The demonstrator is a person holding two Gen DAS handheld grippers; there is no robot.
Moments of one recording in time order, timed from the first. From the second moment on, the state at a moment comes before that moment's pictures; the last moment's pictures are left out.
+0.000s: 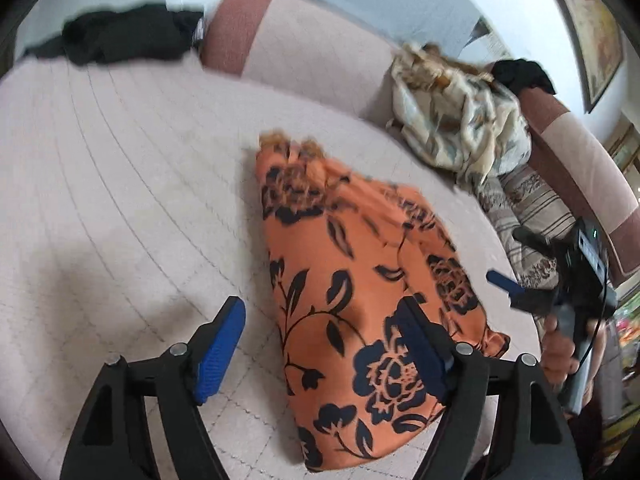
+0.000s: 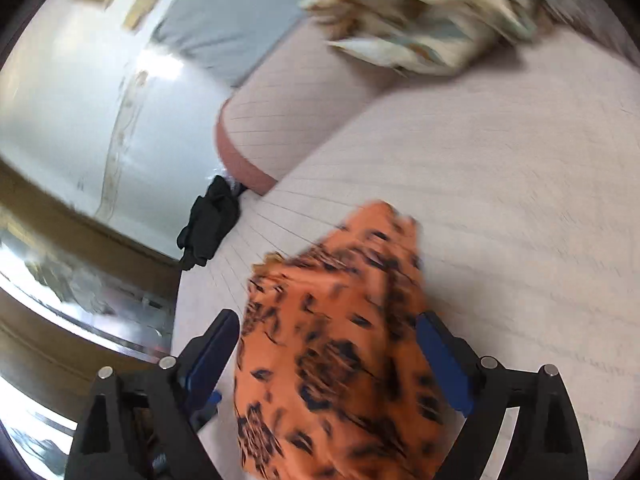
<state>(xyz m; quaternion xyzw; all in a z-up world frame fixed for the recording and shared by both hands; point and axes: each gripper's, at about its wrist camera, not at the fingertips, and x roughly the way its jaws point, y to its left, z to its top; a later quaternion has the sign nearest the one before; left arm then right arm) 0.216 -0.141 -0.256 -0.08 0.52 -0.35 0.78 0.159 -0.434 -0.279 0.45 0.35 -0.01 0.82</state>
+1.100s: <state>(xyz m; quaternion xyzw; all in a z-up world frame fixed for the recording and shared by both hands) 0.210 -0.188 -0.273 -0.03 0.53 -0.36 0.77 0.199 -0.375 -0.346 0.42 0.44 0.05 0.79</state>
